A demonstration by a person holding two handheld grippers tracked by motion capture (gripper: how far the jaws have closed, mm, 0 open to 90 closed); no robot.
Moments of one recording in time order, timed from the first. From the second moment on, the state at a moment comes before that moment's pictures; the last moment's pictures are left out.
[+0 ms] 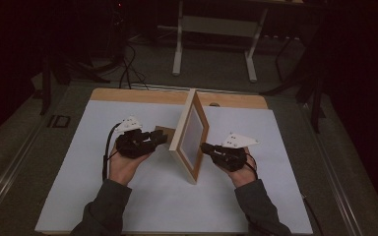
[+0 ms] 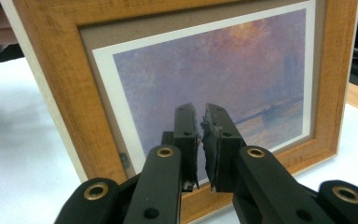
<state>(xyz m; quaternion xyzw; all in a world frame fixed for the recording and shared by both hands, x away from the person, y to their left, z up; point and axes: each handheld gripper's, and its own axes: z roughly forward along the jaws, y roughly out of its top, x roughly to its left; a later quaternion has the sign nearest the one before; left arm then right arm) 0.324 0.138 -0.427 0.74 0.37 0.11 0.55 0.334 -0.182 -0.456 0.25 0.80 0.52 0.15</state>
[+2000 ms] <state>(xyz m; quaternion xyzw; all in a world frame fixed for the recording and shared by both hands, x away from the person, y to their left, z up) 0.286 0.071 -0.437 0.73 0.40 0.16 0.53 0.336 -0.190 -0.465 0.27 0.80 0.51 0.15</state>
